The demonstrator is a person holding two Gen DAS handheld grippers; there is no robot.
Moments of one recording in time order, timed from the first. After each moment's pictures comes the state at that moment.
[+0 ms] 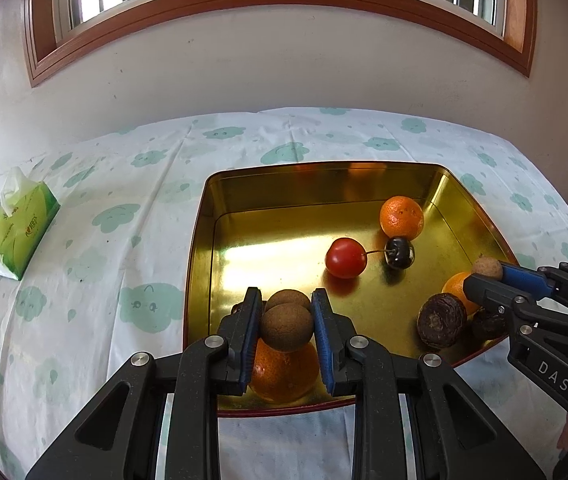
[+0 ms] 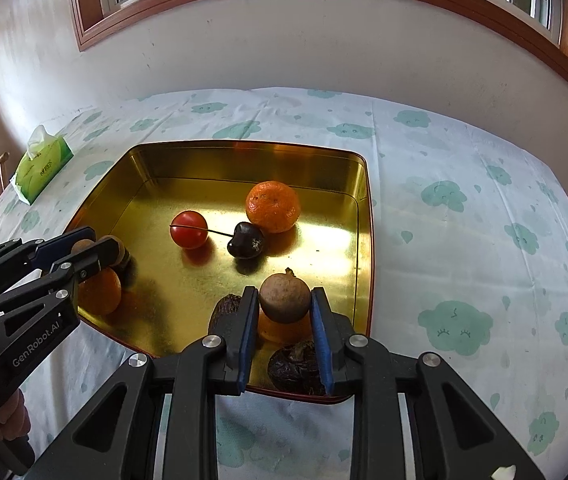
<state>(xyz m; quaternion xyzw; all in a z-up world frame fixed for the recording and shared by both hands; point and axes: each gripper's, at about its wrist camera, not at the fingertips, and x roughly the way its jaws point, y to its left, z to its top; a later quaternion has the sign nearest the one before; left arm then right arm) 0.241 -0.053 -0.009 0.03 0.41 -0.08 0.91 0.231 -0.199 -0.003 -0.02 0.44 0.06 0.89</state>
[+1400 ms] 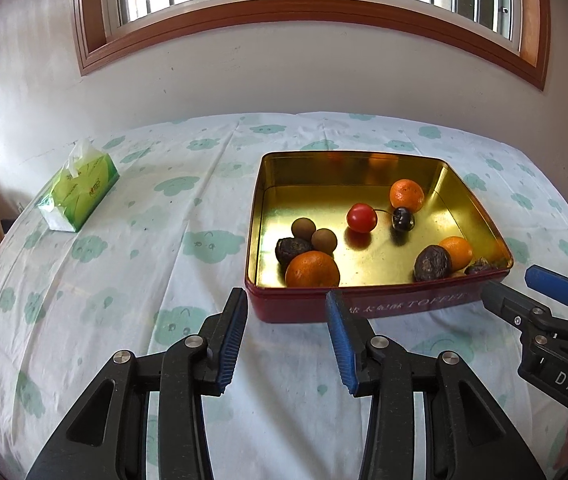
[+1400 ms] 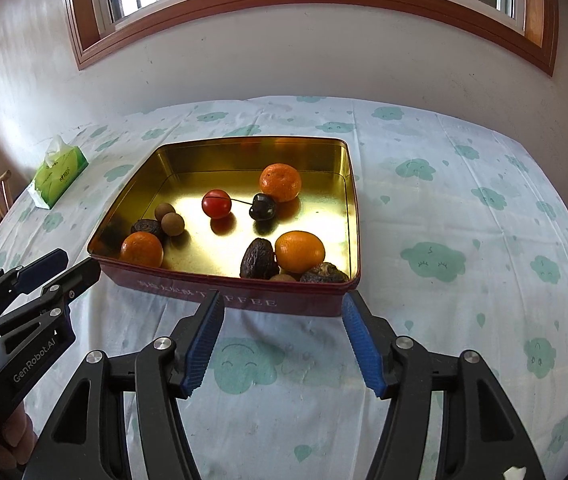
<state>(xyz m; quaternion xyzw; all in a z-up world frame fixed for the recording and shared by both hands) 0.160 -0.033 0.014 0.02 0.40 -0.02 0.92 0.160 -0.195 0.019 0.02 0.43 0.04 0.90</state>
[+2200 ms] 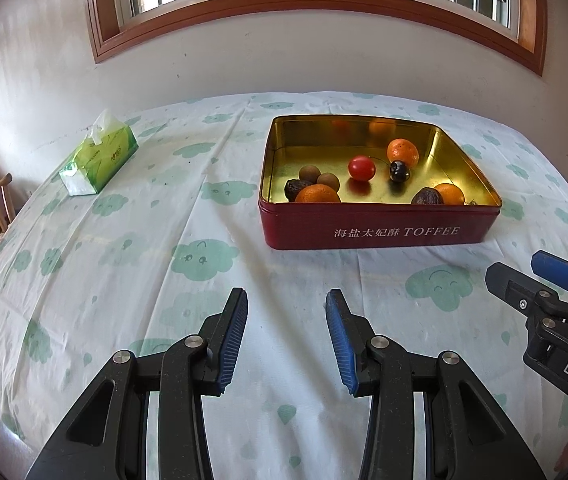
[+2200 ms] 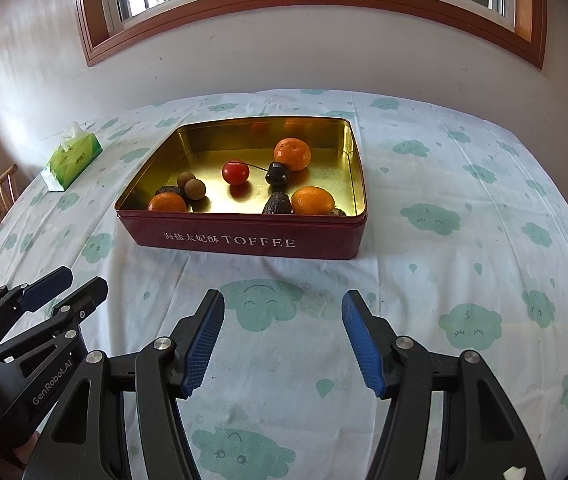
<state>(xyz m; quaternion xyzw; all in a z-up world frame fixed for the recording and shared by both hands) 0.105 -0.030 0.000 0.03 0.41 -0.01 0.91 0.111 -0.184 0.014 0.02 0.42 0.04 0.90</state>
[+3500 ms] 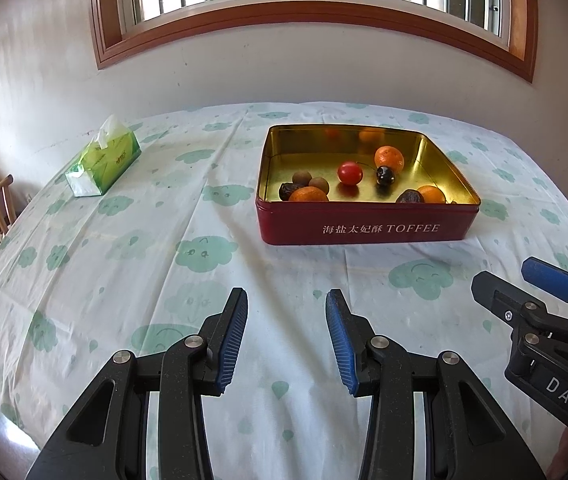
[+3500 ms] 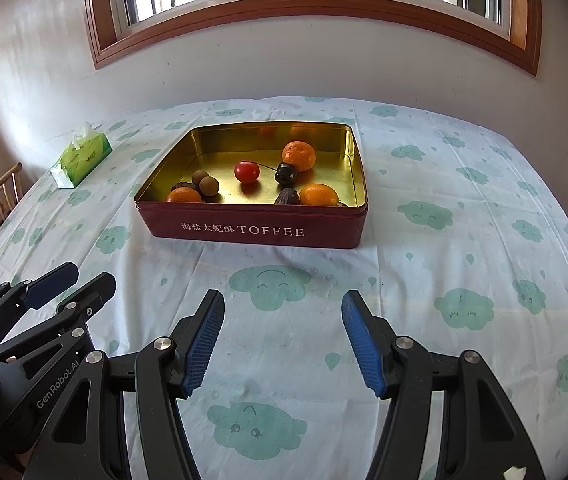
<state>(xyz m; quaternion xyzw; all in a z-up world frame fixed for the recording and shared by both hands) 0.083 -0.032 0.010 0.02 0.40 -0.01 0.92 0.088 -0.178 0.022 0.02 0.41 0.04 0.91</state>
